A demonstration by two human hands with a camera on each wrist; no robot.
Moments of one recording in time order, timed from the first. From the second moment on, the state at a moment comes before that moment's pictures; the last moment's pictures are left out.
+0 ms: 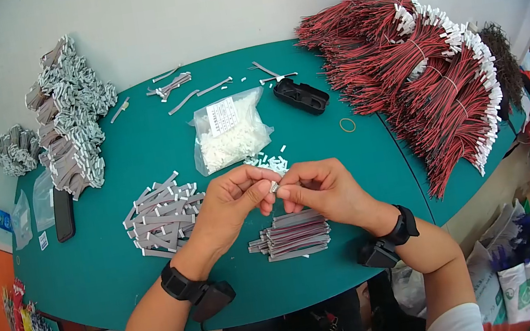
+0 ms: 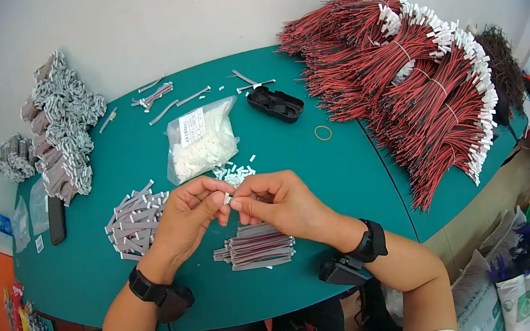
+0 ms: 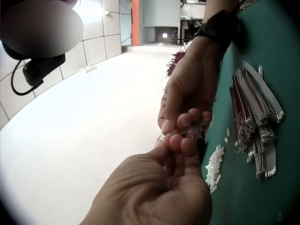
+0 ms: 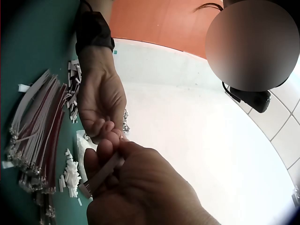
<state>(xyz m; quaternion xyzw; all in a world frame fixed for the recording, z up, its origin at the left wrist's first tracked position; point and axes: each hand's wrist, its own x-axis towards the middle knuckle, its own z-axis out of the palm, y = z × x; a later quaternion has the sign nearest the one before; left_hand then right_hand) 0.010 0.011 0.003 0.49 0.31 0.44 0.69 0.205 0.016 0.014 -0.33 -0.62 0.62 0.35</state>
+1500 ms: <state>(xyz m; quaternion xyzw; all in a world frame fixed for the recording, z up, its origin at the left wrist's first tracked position) 0.009 0.010 0.003 0.49 0.30 0.44 0.69 0.208 0.015 0.016 -0.33 -0.62 0.62 0.35</state>
